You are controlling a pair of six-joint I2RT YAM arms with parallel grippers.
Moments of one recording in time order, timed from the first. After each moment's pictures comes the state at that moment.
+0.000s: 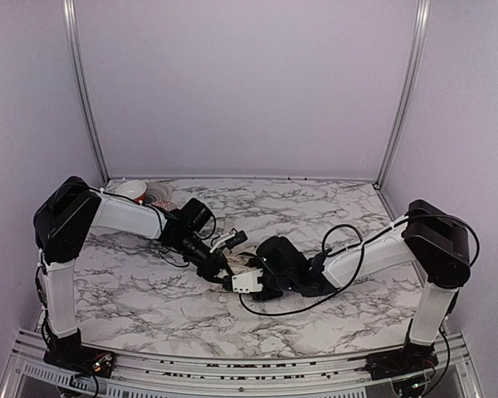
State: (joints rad) left arm -0.71 2.03 1.23 -0.35 0.91 0.24; right arm 1.03 1.84 0.92 0.19 0.20 -0.93
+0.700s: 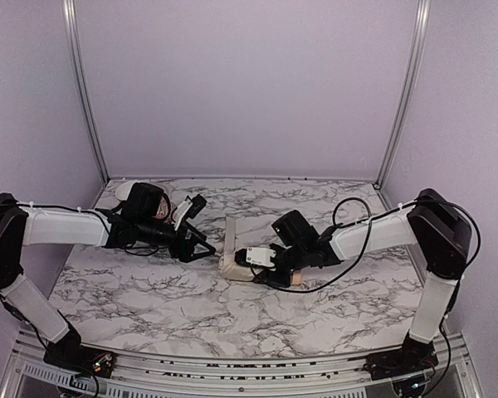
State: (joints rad) left arm -0.59 1.58 0.88 0.02 0.63 0.05; right arm 0.85 1.85 1.01 -0.05 -0.20 -0.66
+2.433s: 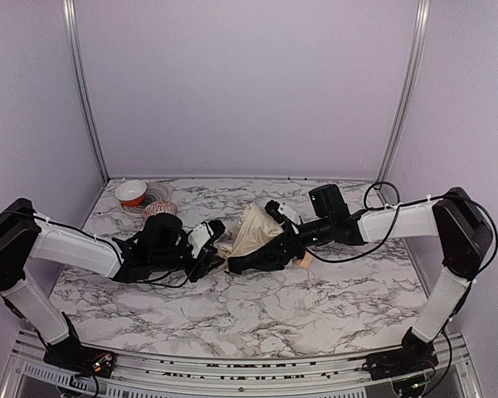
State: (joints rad) left arm -0.84 1.60 0.70 0.37 0.12 0.16; right arm 0.60 1.73 0.98 0.07 -0.65 -0.26
